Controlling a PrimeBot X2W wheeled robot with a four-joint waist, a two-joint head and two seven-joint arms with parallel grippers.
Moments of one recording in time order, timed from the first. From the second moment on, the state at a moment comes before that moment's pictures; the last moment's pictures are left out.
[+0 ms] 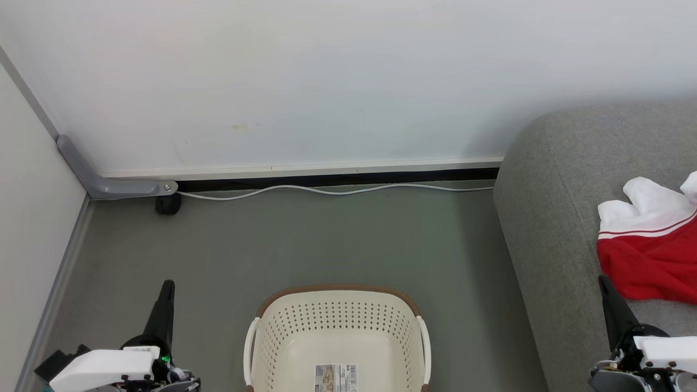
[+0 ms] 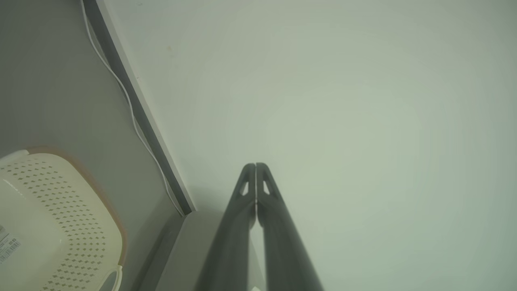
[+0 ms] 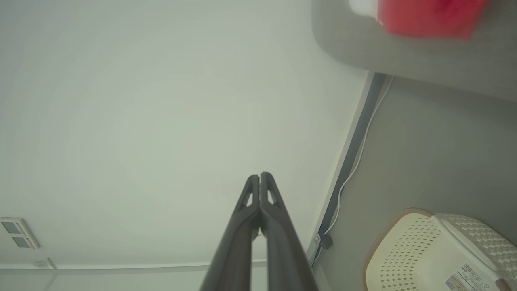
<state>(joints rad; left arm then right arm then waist) -0.03 0.04 0.06 0.27 -1.54 -0.11 0.08 -0.06 -0.05 -0.12 0.29 1.53 0.13 0.08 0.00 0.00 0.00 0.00</state>
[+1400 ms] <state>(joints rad) -0.05 0.04 0.07 0.27 -1.61 -0.12 0.10 -0.07 -0.04 -0.13 0.28 1.60 0.13 0.11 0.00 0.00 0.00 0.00</state>
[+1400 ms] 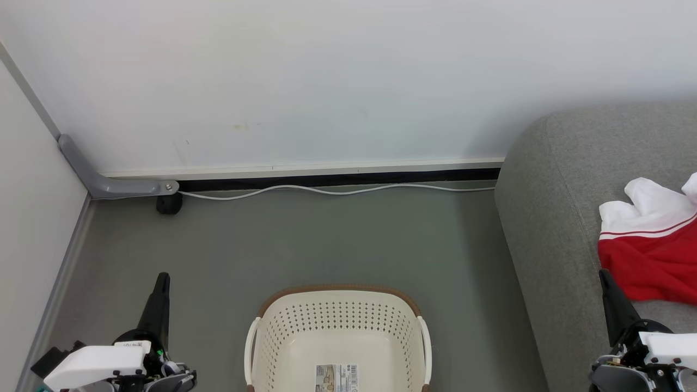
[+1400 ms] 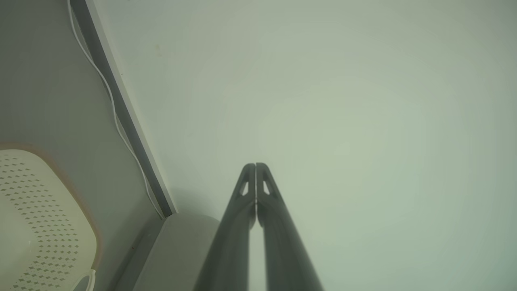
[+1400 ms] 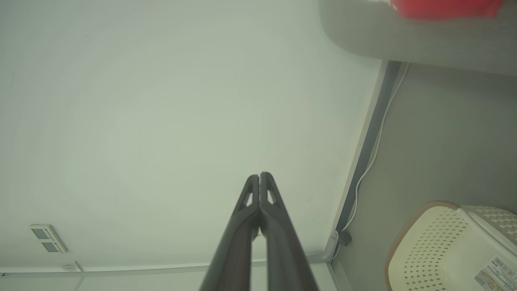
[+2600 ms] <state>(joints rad) -0.05 0.04 0.08 0.27 -1.61 -0.12 0.11 -0.07 -0.04 -0.13 0.28 1.60 0.13 0.11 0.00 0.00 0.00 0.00</state>
